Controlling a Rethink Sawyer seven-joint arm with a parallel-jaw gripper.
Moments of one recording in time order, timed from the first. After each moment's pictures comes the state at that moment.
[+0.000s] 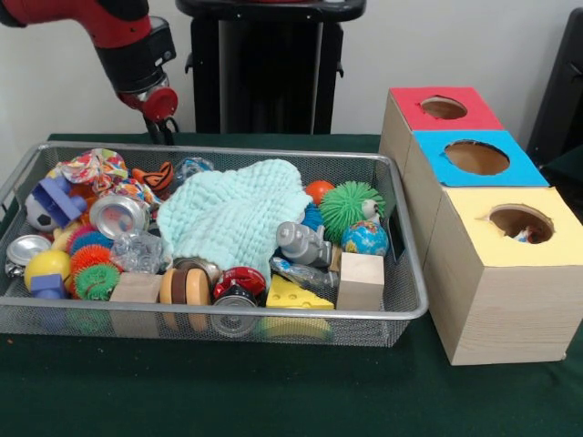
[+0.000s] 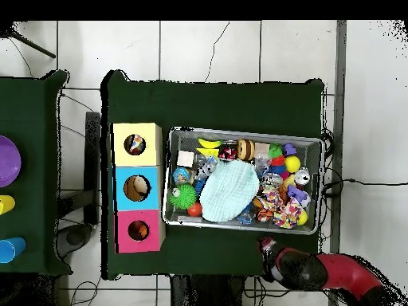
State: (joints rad) arm -1.23 -0.50 0.49 2.01 -0.88 0.50 2.56
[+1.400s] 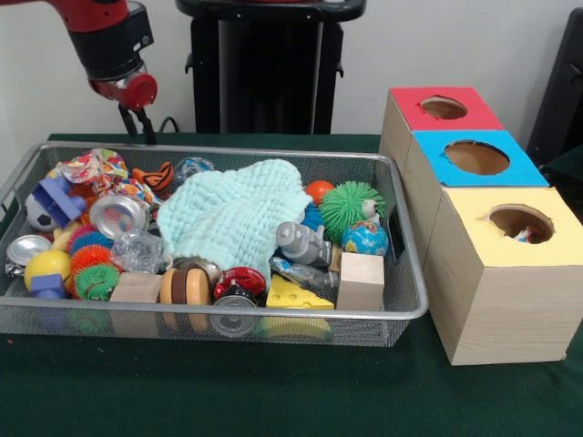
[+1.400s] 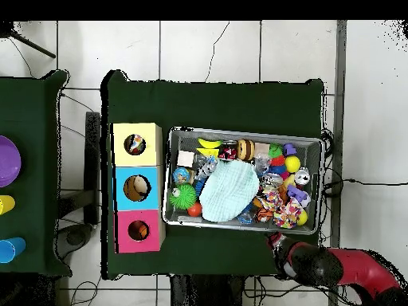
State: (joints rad) arm -1.29 -0.57 0.60 2.01 -0.86 0.61 2.45
